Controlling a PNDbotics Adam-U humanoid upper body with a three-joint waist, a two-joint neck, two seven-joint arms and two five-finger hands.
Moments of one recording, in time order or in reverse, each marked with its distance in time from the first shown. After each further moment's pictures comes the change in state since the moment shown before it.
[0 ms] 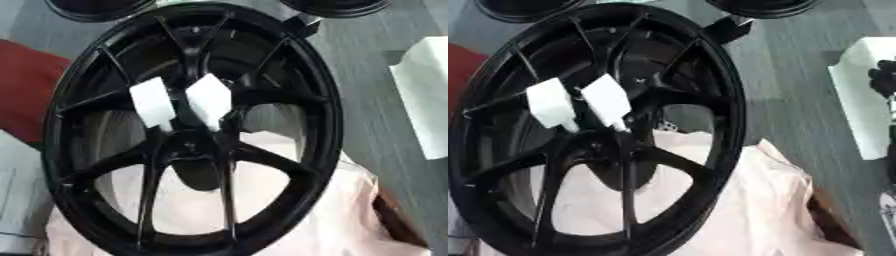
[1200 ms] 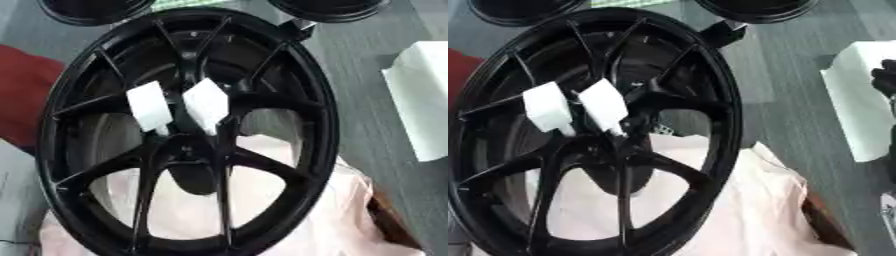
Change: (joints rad) left arm 0.165 -0.001 0.025 0.004 -0.139 0.133 -0.047; right arm -0.010 0.000 -0.006 0.000 -0.015 -0.004 -0.004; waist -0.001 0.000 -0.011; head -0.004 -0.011
